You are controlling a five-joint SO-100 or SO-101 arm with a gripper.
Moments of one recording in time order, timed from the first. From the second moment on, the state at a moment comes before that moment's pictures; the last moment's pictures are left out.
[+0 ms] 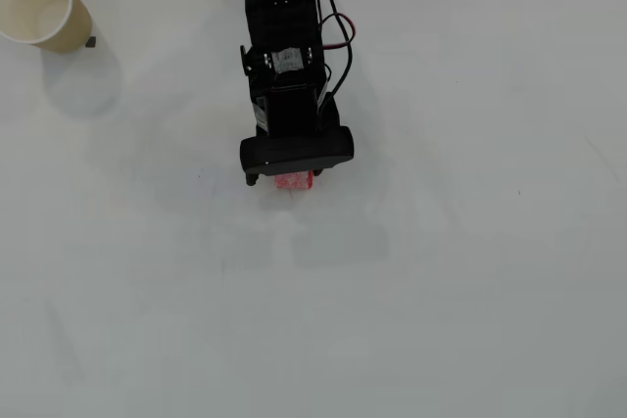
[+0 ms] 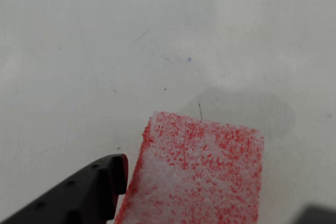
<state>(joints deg) -1.8 98.4 136.5 15.3 82.5</state>
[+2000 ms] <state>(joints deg) 0.9 89.7 133.6 13.8 89.2</state>
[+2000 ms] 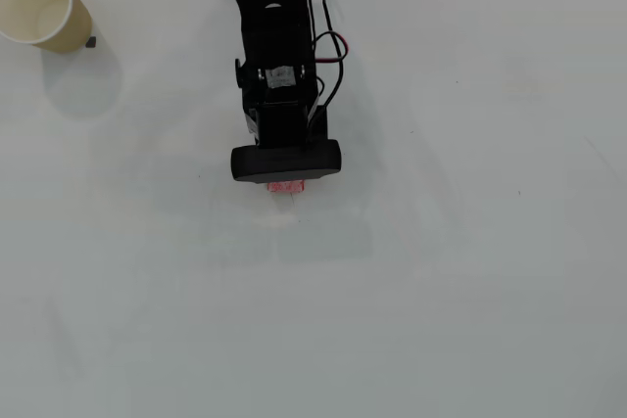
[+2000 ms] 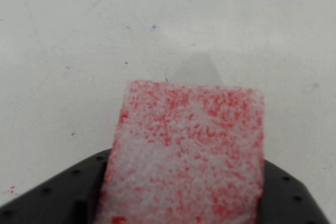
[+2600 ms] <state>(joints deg) 4.2 98.7 133.7 13.9 89.6</state>
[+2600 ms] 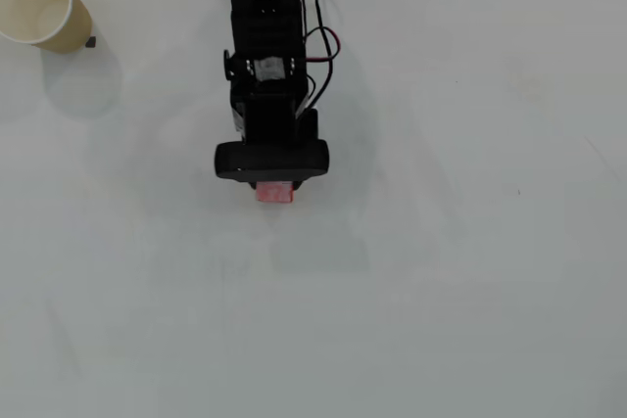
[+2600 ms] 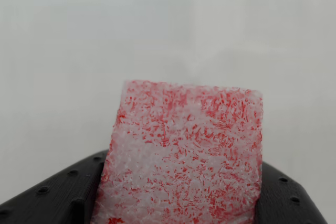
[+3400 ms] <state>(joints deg) 24.8 143.3 152.3 16.3 89.6</state>
